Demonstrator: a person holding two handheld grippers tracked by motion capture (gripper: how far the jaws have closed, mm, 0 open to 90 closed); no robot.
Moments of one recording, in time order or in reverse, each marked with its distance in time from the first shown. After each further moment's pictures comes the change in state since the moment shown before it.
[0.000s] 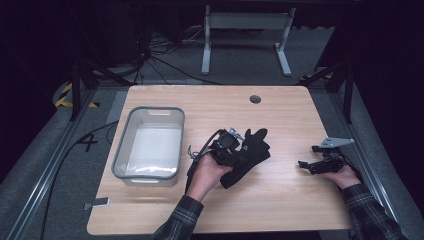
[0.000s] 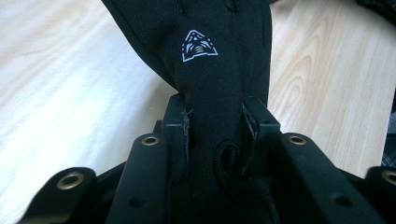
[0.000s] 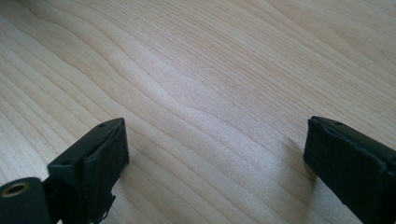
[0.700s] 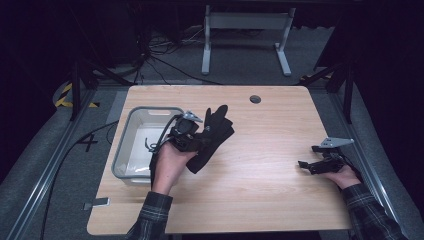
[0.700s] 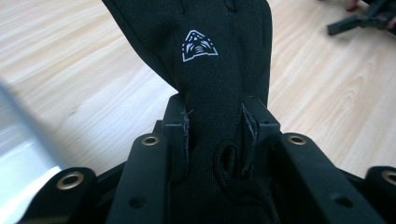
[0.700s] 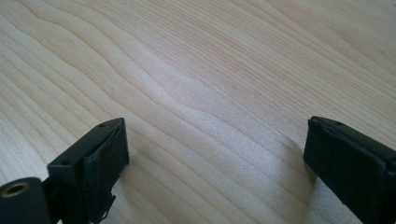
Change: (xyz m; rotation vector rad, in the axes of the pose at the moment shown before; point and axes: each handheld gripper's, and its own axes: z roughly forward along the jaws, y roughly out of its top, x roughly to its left) left arm 0.051 -0.033 -0.095 -0.101 0.183 -0.131; right arm 0.000 0.000 0.000 0.000 0.000 0.000
